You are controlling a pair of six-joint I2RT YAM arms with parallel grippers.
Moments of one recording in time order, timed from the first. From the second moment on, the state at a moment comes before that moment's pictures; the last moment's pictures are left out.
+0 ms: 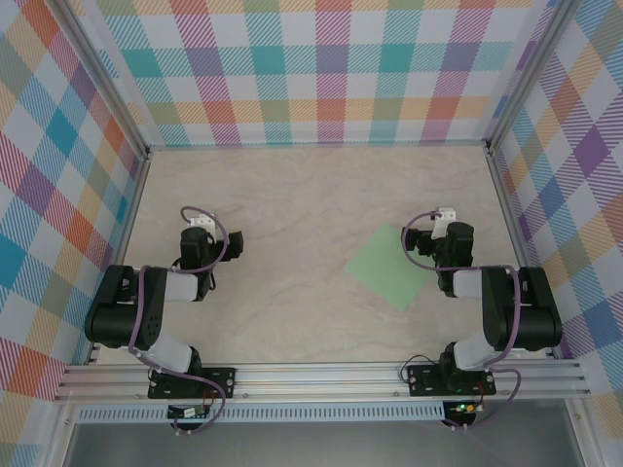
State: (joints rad) left arm -0.06 1.56 0.41 0.66 -0.03 -0.10; right arm -0.01 1.52 0.40 0.66 -0.16 0.06
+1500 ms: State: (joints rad) left arm -0.12 0.92 0.45 -0.16 0.27 -0.78; right arm 0.23 1.37 0.69 -0.58 -0.50 0.55
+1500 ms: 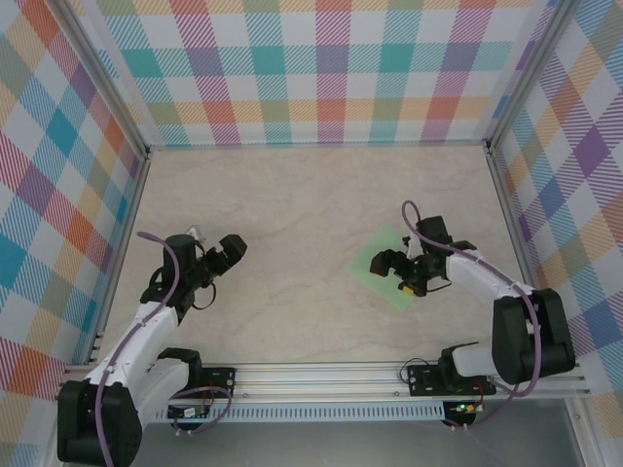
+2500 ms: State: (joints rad) left arm -0.22 1.07 0.55 -0.26 0.31 -0.78; right arm 0.56 1.56 1.00 -0.54 -0.24 1.07
